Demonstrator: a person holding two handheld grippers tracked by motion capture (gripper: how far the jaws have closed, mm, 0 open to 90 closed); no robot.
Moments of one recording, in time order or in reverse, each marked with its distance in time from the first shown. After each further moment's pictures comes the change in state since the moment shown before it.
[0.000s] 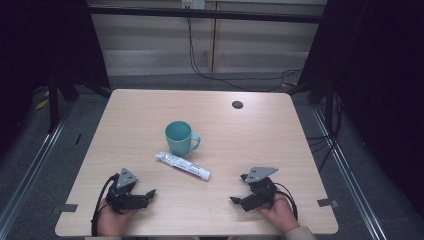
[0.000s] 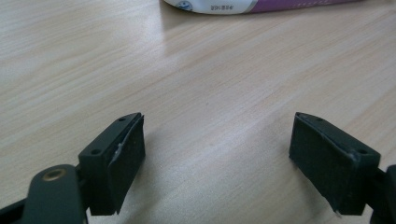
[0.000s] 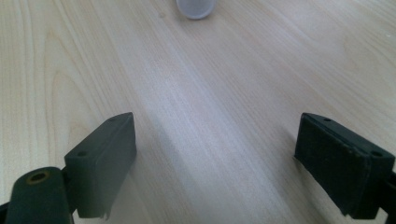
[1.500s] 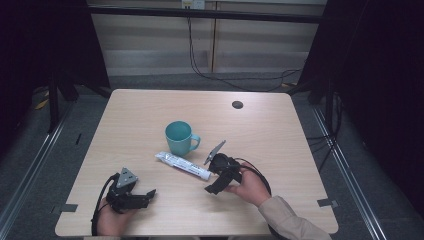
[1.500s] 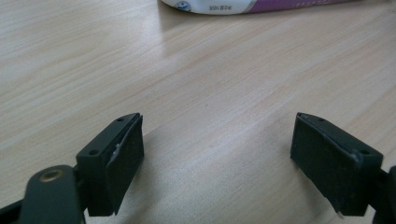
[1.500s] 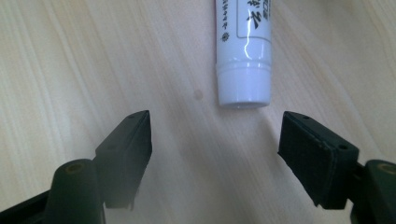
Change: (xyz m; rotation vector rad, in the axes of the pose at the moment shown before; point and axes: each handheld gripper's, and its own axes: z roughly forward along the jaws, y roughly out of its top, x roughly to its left) left arm 0.001 0.001 0.001 0.004 -0.010 0.008; right arm 0.015 0.115 0.055 0.407 0.090 -0.018
